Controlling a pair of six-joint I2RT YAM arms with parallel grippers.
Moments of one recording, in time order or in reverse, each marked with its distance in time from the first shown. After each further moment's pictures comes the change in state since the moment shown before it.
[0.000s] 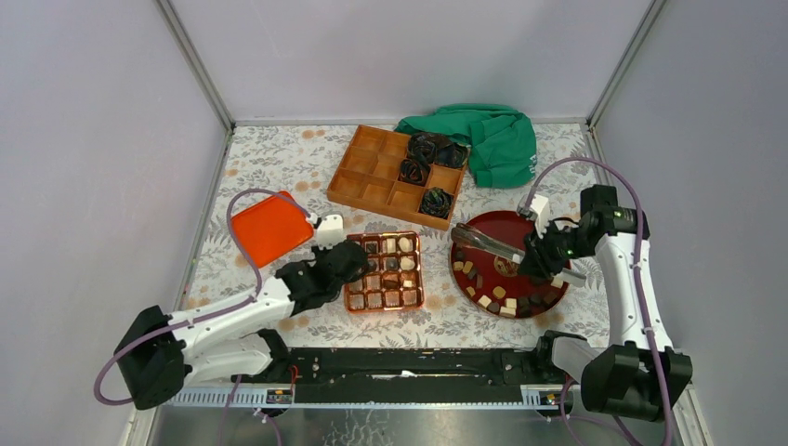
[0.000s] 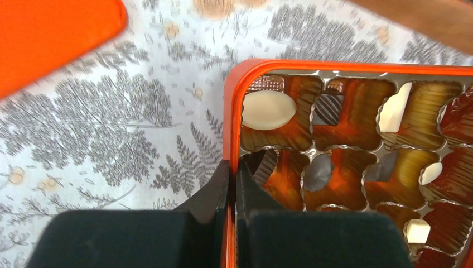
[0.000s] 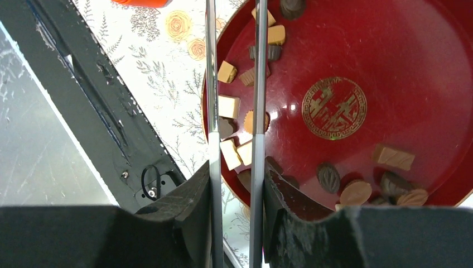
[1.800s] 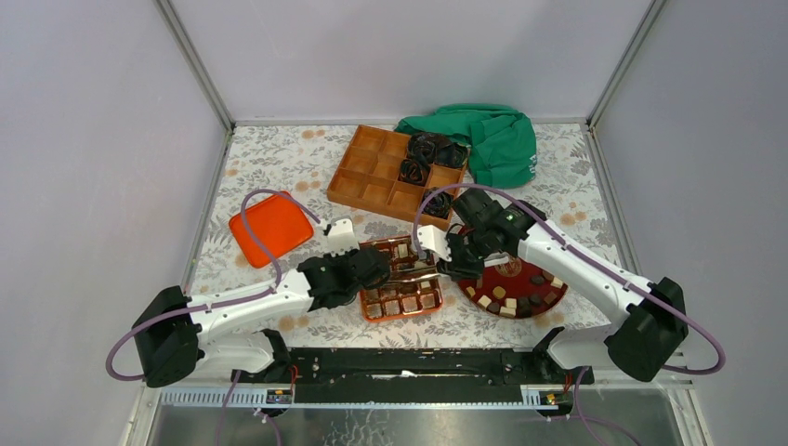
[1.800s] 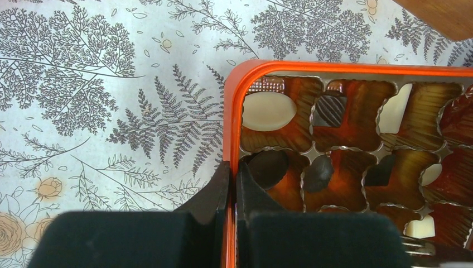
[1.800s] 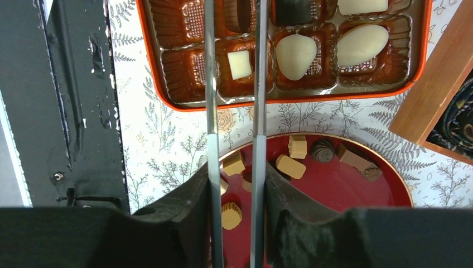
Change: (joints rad) left arm -0.153 0.126 0.137 -0.184 -0.061 -0.307; right arm 0.887 0.218 0.111 0.322 0.333 0.137
